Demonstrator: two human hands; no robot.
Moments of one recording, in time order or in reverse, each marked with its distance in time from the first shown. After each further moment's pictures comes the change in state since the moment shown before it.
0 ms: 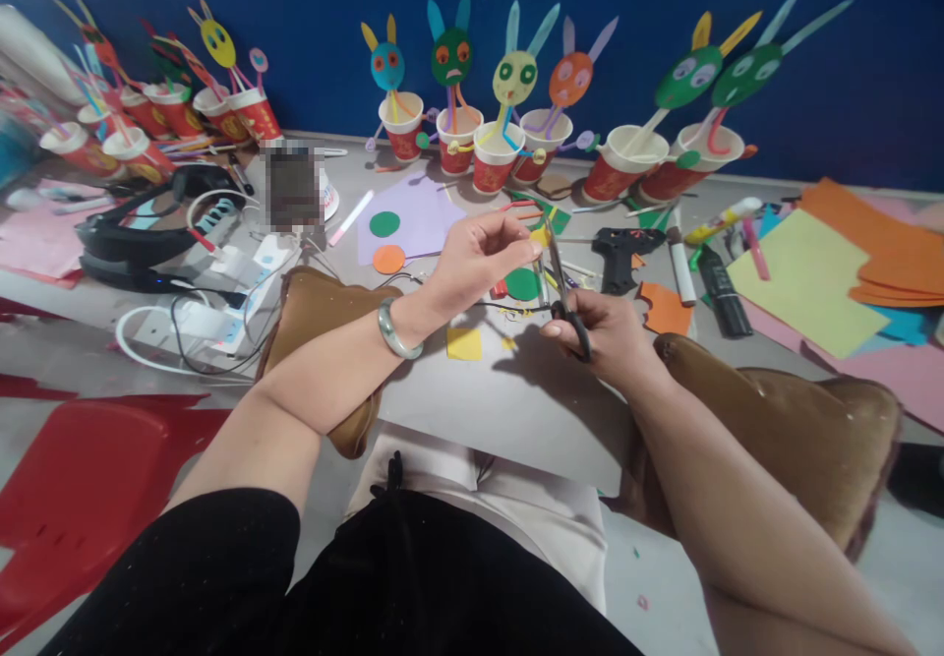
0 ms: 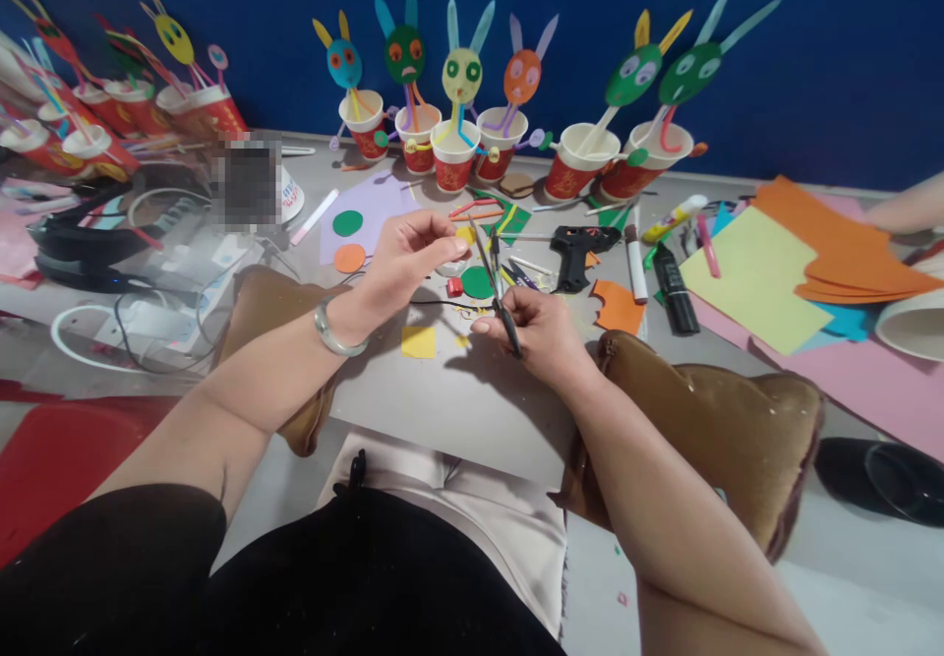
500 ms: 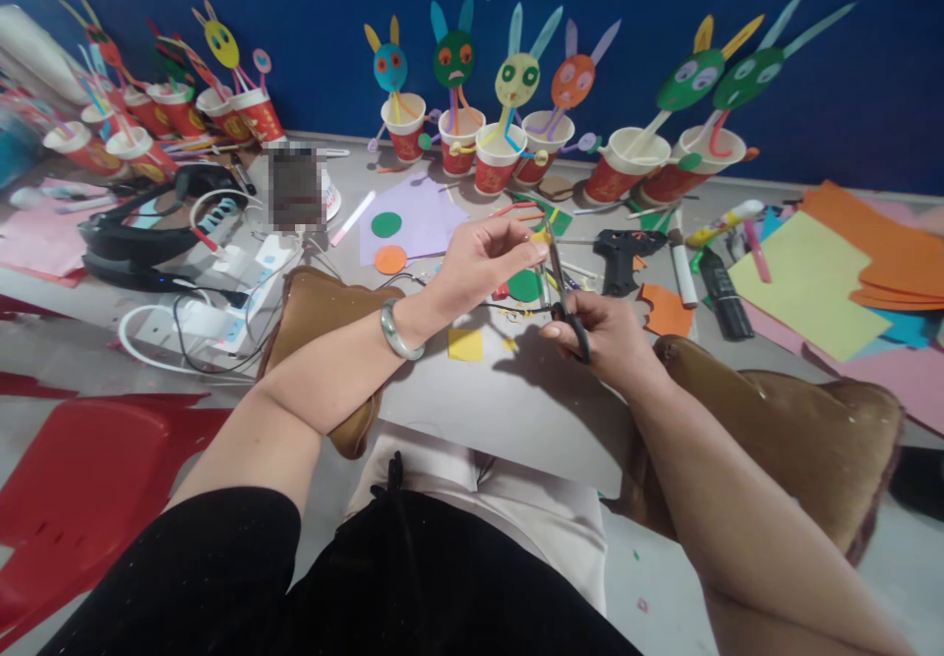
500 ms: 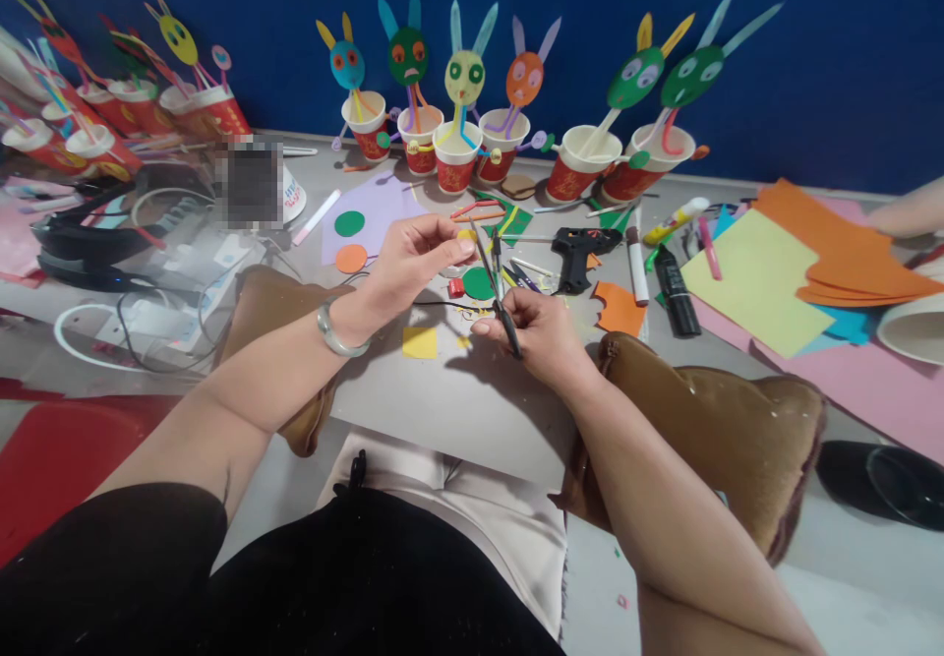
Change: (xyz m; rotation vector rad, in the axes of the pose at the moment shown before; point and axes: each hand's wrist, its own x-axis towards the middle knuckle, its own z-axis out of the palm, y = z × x) left_hand 0.001 -0.006 0.000 -0.005 -0.036 -0.010; right_hand 0.000 0.000 0.001 0.016 0.013 0.010
